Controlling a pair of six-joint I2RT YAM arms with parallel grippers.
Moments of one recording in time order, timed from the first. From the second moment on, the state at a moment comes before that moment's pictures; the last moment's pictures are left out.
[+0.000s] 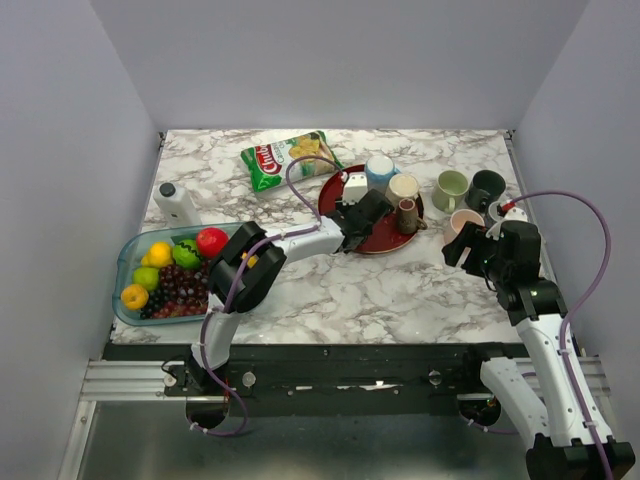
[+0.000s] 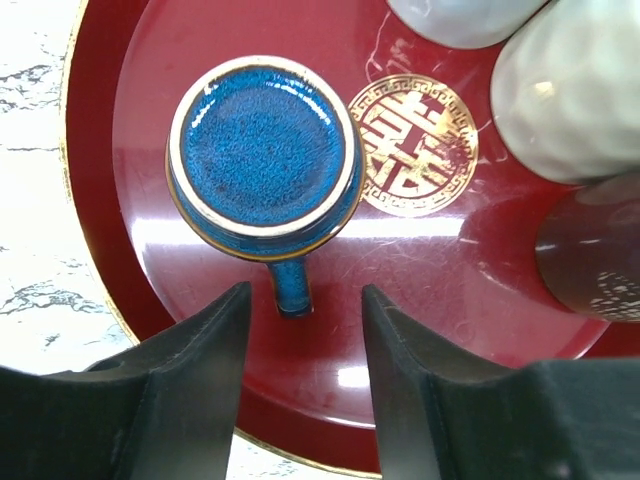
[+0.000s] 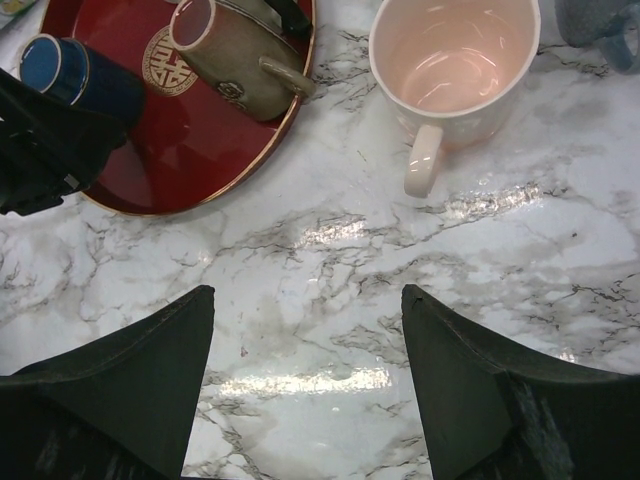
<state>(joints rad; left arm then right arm) -0.87 2.08 1.50 -0.23 -0.59 -0.71 0.06 0.69 0.72 -0.62 -0.04 0.35</state>
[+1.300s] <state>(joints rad) -0.86 2.12 1.59 -0.32 -0.63 -0.75 0.06 0.70 0.71 -0.62 -0.05 0.35</state>
